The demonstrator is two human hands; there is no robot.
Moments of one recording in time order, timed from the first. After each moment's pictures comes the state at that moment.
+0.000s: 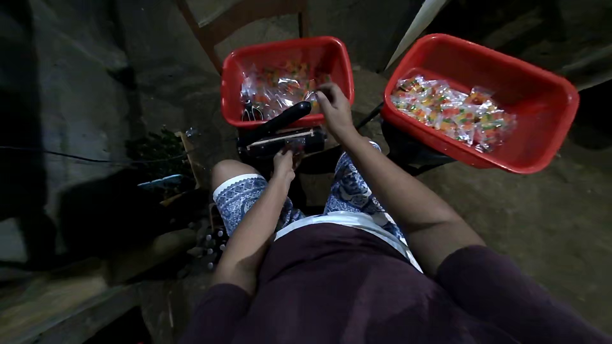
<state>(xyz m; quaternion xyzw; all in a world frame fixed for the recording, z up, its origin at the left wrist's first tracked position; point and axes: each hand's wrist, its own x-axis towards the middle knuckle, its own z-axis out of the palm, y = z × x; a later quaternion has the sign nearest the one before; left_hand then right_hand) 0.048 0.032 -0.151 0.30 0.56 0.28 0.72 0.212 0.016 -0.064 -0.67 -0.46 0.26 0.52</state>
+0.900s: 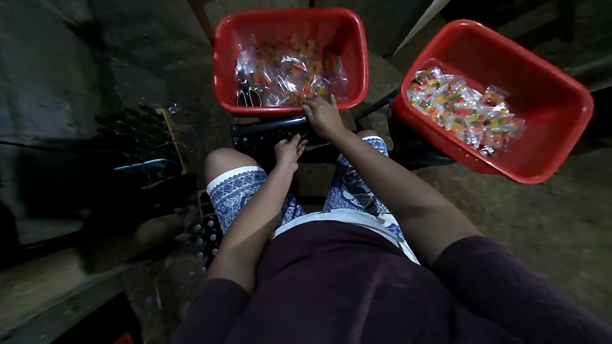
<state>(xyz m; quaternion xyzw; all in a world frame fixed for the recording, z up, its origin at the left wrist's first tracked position) 0.063 0.053 -0.157 0.25 0.58 0.26 0.73 0.207 0.057 -0.139 -0.75 -0.61 0.21 0.17</state>
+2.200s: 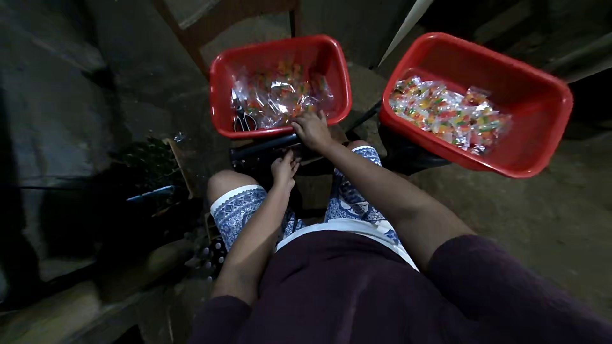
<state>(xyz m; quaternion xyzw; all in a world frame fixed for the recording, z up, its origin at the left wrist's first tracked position) 0.063 0.049 -0.155 0.28 0.58 0.28 0.71 0.210 0.060 -0.131 -0.74 -0.60 0.20 0.21</state>
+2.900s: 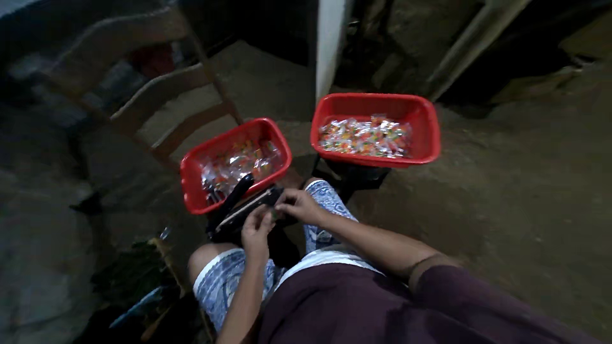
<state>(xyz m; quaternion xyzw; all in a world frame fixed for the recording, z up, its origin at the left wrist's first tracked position) 0.033 -0.023 -0.060 0.59 0.34 0.32 0.66 0.191 -0.099 -0.055 -0.57 -0.48 0.34 0.58</state>
